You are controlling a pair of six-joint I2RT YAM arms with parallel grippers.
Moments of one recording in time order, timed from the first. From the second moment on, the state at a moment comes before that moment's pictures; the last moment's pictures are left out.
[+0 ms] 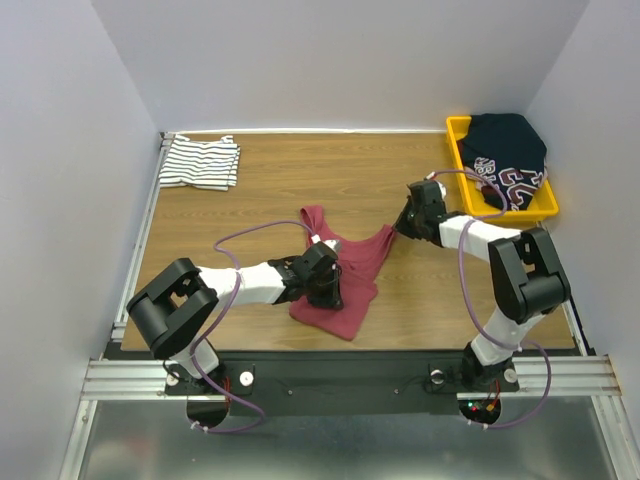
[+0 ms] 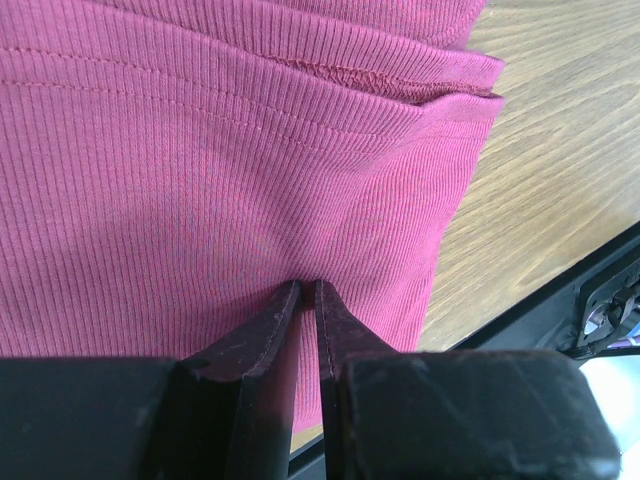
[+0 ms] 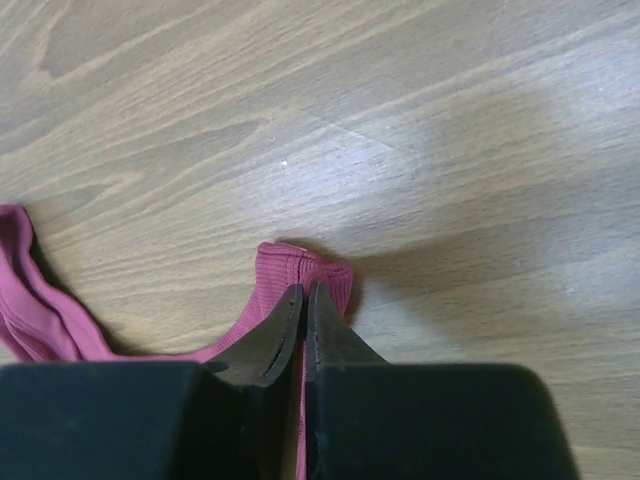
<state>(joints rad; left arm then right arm) -0.92 1.56 0.74 -0.11 0.12 -0.80 0.31 1.69 0.93 -0.03 0.09 0.72</state>
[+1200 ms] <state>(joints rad) -0.92 1.56 0.74 -0.10 0.14 -0.77 0.52 2.03 1.45 -0.80 0.70 0.66</state>
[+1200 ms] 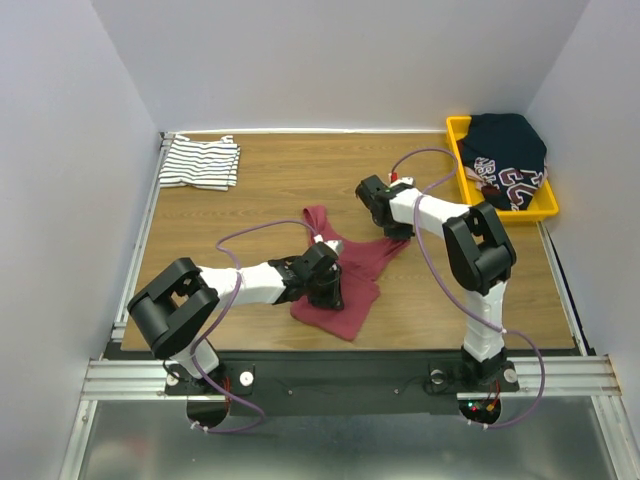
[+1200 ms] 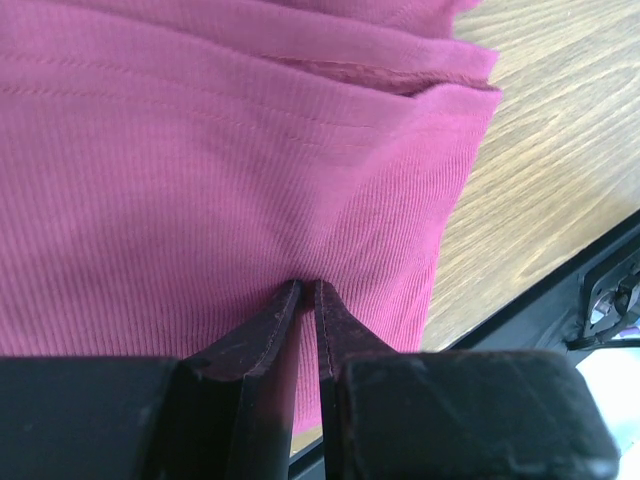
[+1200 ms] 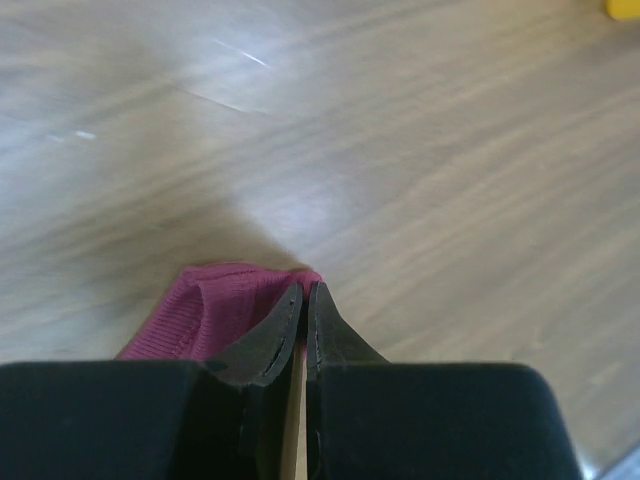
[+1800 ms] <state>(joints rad) -0.93 1.55 0.71 -0.07 0.14 -0.75 0.52 2.06 1.51 -0.85 0.77 0.71</state>
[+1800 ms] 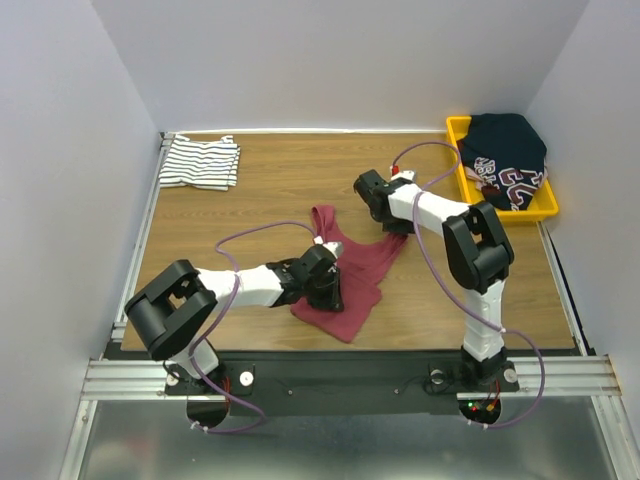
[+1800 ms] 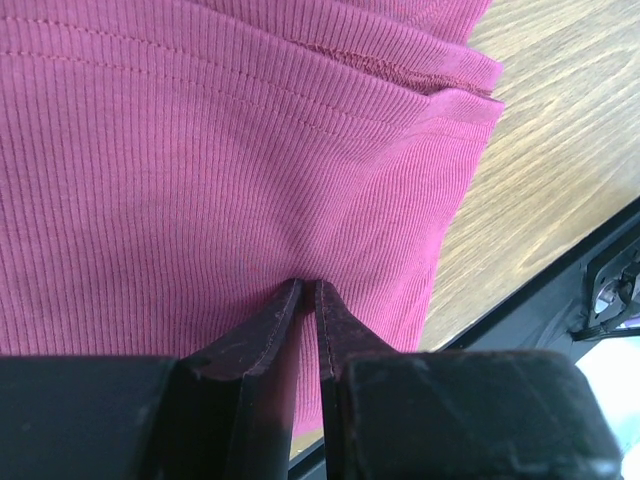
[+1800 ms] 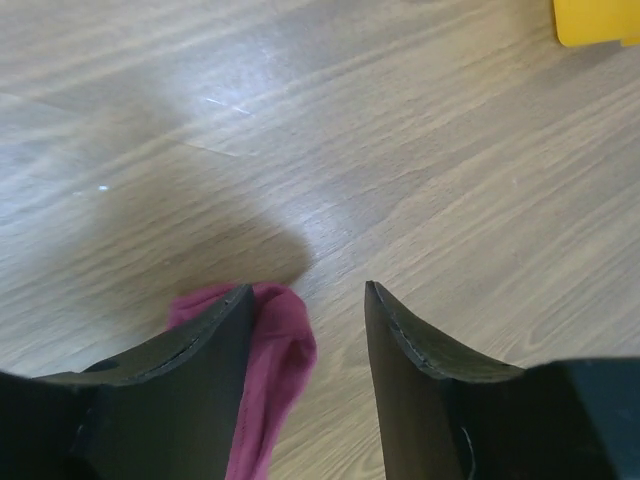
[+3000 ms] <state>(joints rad) -0.74 1.32 0.63 -0.29 0.20 -0.79 0.52 2.05 1.52 -0.22 0.00 0.63</state>
